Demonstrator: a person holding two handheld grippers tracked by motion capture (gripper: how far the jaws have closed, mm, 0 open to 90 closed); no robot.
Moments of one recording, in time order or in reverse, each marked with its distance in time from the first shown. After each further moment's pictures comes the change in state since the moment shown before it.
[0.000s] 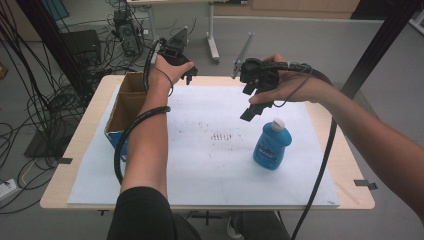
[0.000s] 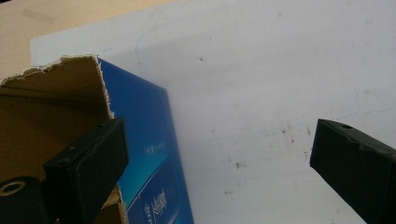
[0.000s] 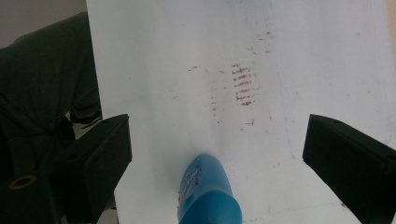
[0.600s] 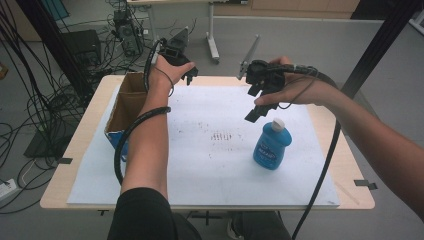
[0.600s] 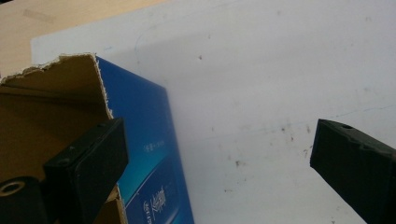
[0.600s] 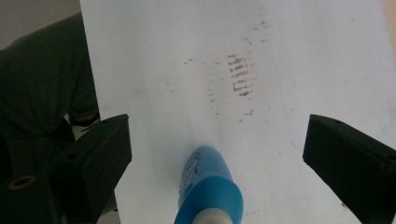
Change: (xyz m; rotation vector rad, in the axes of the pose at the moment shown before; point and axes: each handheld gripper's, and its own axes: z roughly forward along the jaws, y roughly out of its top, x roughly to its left) left arm -0.004 -0.001 -0.001 0.001 0.003 0.003; right arm -0.002 -0.019 -0.002 -0.014 -0.016 0.037
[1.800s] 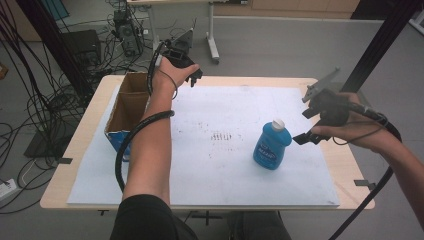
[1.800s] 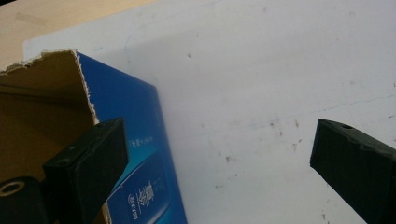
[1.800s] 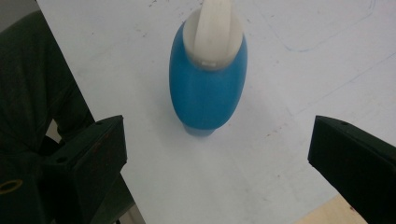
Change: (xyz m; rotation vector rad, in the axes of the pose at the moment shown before) left arm -0.014 -0.007 -0.004 -0.009 -0.006 0.017; right arm 0.032 -0.153 0.002 -0.129 -0.114 0.317
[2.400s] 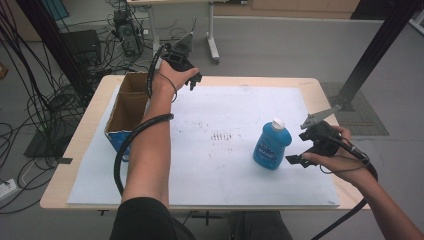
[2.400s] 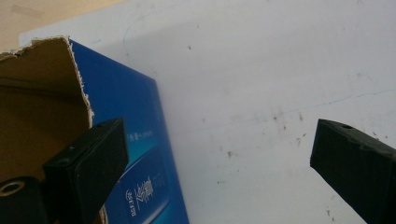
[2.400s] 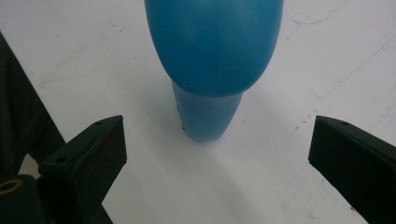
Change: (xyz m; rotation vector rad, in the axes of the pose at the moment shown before) left arm 0.001 -0.005 0.007 0.017 0.004 0.003; right arm 0.015 -0.052 0.064 -0.122 -0.060 0.129
